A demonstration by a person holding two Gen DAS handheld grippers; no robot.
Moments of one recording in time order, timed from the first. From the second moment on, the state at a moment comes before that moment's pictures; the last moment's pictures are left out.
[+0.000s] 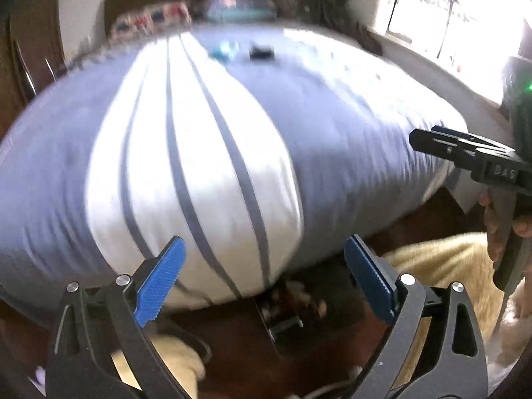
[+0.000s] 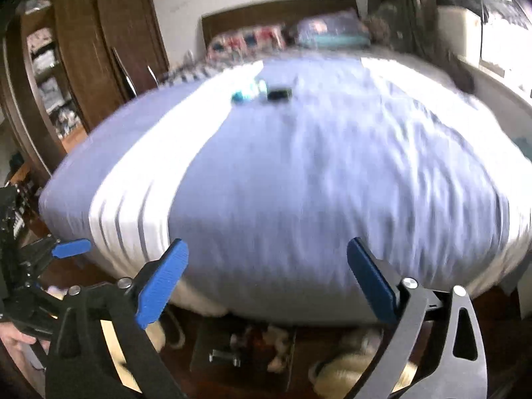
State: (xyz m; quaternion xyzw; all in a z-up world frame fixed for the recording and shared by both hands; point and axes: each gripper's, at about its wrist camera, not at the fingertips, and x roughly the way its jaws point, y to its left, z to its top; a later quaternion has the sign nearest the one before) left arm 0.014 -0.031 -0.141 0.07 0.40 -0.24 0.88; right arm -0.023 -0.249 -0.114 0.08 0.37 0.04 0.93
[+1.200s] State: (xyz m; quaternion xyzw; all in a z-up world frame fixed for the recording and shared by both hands) left arm 0.322 -0.080 -0.144 0.06 0.46 -0.24 0.85; right arm 0.349 -0.249 -0.158 -0.02 0.46 0.06 0.88
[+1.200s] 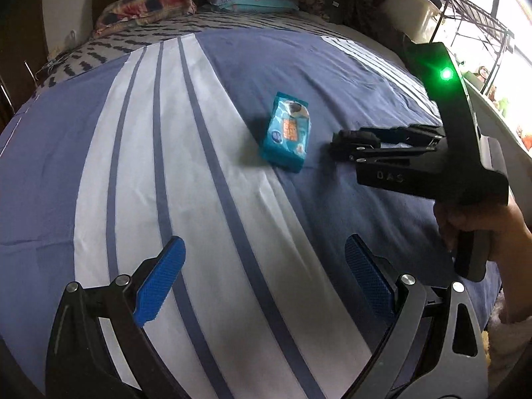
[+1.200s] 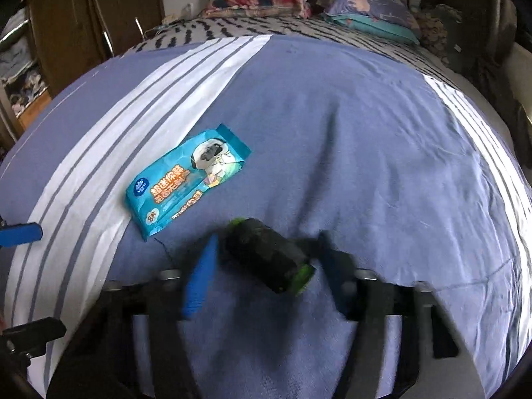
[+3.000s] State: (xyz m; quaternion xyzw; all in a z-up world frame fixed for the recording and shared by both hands) left arm 0.047 -0.050 -0.077 0.06 0.35 -0.30 0.89; right arm 0.023 -0.222 -0.048 -0.05 0.36 0.09 0.93
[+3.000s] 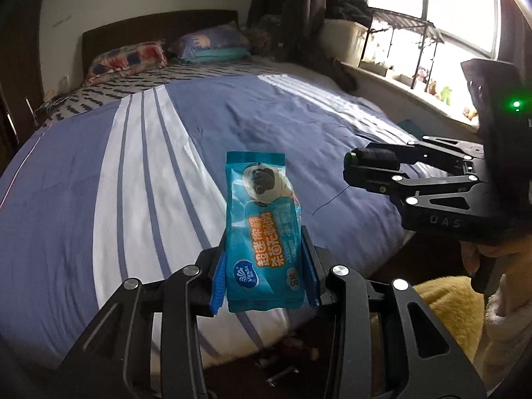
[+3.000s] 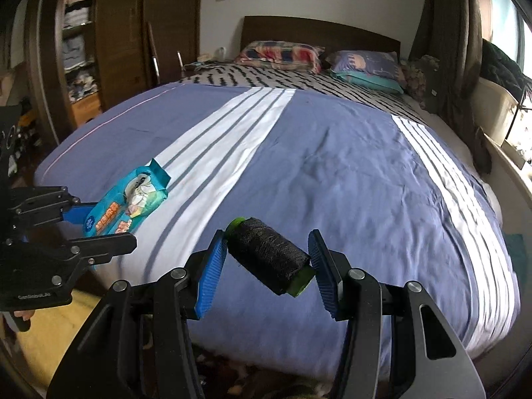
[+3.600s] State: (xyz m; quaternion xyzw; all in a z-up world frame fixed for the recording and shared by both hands) left arm -0.044 -0.043 -0.236 0.06 0.48 -0.30 0.83; right arm -0.080 -0.219 -0.172 0.01 0.47 0.07 0.88
